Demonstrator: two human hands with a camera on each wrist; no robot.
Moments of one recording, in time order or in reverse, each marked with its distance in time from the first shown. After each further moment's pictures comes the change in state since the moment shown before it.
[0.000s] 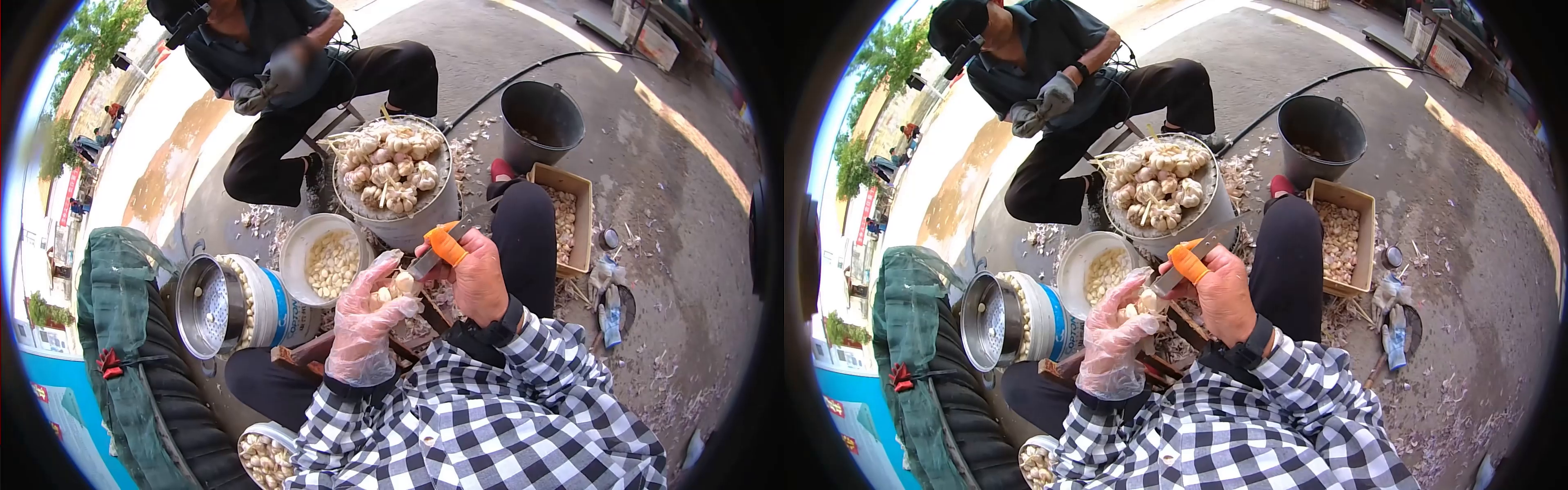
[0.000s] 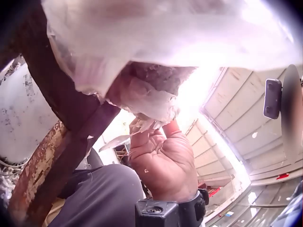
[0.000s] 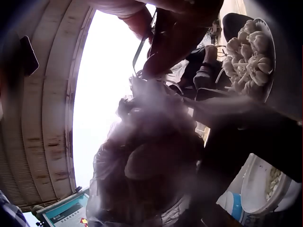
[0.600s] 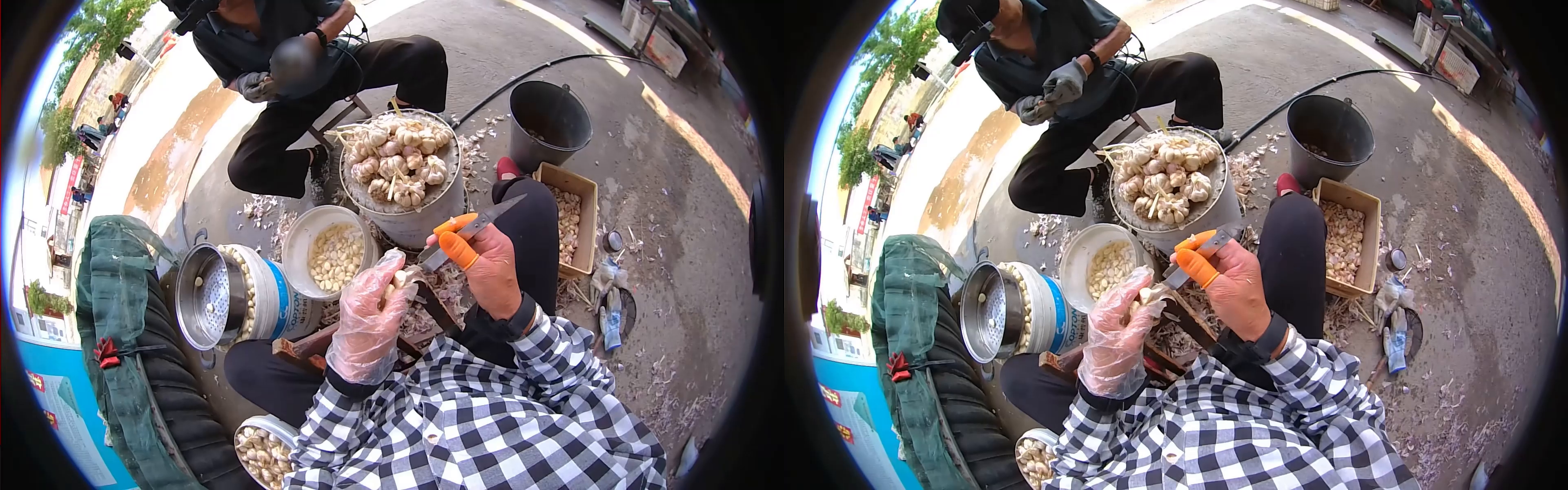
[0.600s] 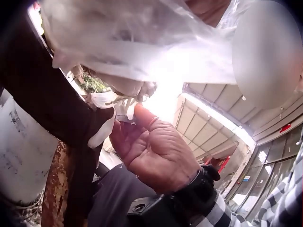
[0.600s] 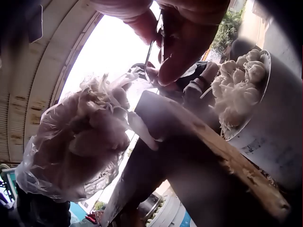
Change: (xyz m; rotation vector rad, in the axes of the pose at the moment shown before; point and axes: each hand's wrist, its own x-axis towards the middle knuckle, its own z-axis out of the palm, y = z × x) left_hand 0.003 -0.001 -0.012 0.838 0.025 0.429; right_hand -0.001 0.000 -0.002 -0.217 -0.049 -0.221
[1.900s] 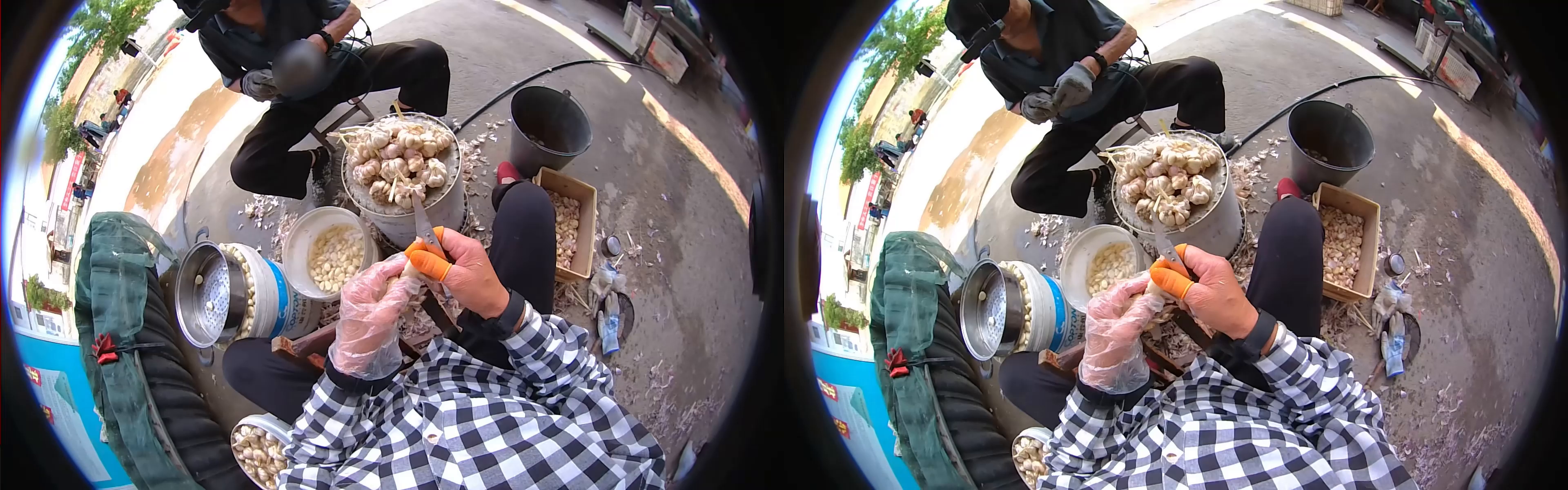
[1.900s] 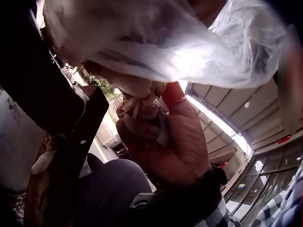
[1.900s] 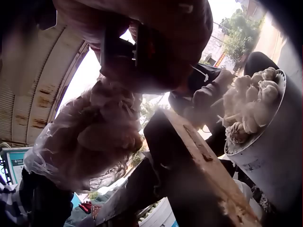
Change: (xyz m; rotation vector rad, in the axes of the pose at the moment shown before) left_hand 0.006 0.016 0.005 -0.427 0.023 -0.259; right_hand 0.003 -0.007 0.009 -0.141 -0.230 0.224
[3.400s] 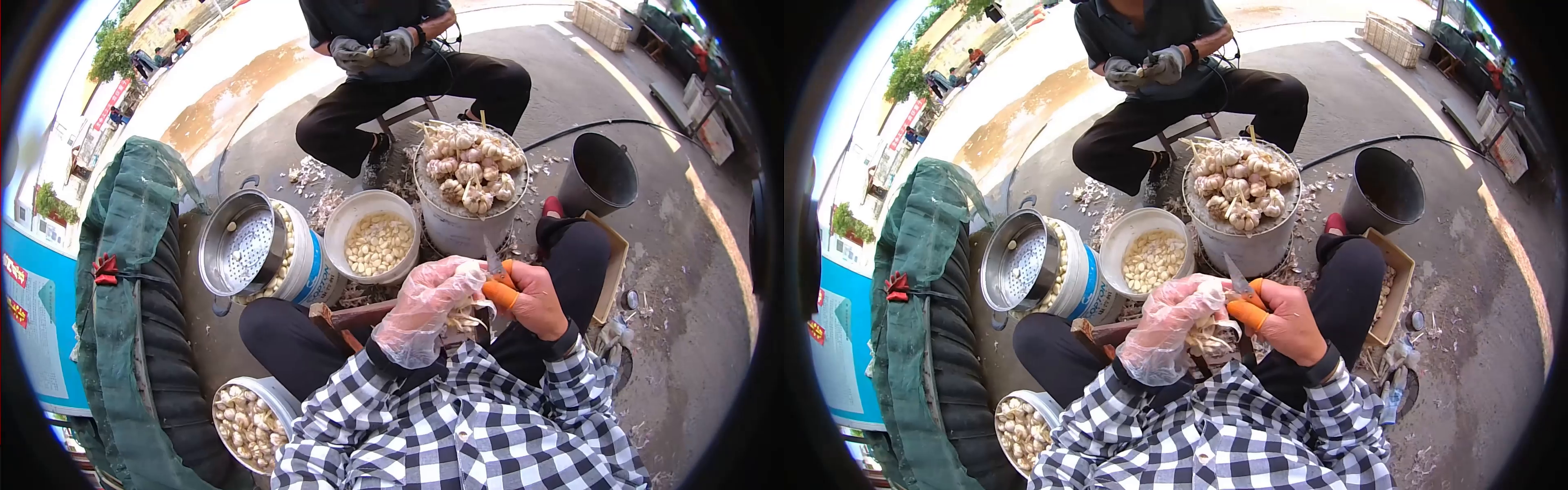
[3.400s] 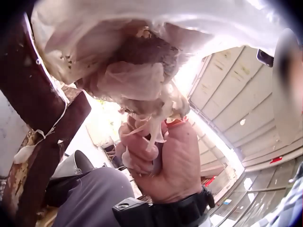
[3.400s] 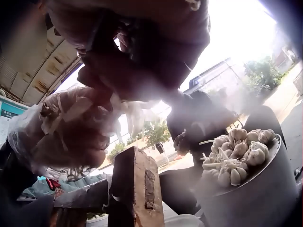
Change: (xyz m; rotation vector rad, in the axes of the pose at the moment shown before) left_hand -0.012 0.021 -0.015 -0.399 -0.153 -0.279; right_hand -0.020 -0.014 0.001 -0.330 -0.089 0.133
